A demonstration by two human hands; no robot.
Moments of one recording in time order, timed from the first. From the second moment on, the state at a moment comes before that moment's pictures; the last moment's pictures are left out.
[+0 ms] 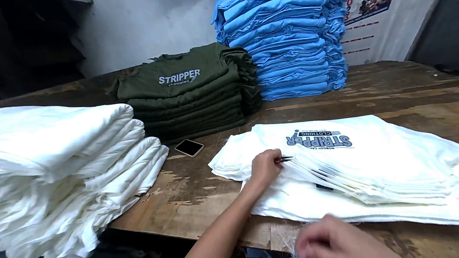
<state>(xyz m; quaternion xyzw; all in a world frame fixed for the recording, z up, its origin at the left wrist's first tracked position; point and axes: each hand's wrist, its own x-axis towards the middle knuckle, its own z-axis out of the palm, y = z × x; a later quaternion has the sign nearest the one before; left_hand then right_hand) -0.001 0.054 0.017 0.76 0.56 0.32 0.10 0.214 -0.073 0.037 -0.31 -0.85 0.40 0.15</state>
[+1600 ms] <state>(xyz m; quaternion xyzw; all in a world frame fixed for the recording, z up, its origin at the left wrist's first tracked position) -0.049 0.027 -0.028 0.84 0.34 0.41 0.06 0.196 -0.020 -0.029 -0.40 -0.74 0.28 0.47</state>
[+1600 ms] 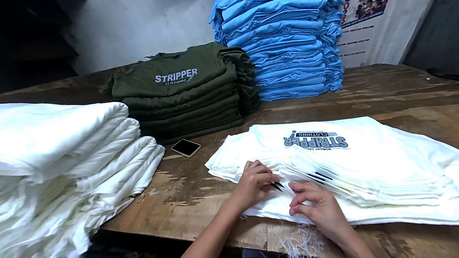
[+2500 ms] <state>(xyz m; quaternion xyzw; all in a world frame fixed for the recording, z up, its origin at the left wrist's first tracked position) -0.055 0.031 -0.029 0.85 0.33 0.39 0.08 0.215 -0.016 -0.024 -0.33 -0.78 0.35 0.41</state>
